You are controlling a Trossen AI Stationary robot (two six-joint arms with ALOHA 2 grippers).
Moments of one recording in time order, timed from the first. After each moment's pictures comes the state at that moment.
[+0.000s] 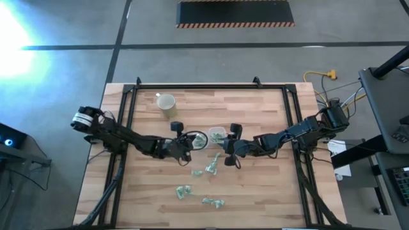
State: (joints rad) left arm -0.22 1.54 0.66 0.29 -0.76 0.22; right arm 0.21 1.61 0.73 0.24 0.54 -0.06
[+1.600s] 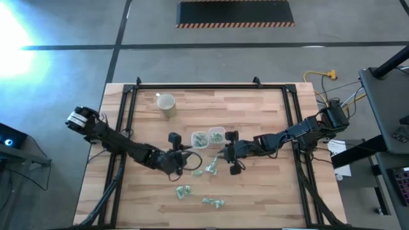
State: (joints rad) left arm -0.42 1.48 0.66 0.12 -0.75 0.21; right arm 0.21 1.61 0.73 0.24 0.17 -0.06
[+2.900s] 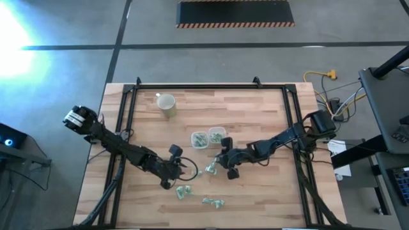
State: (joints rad) left arm -0.48 1.44 0.64 0.00 -0.35 0.11; right arm 0.25 1.79 0.77 0.28 0.26 -0.16
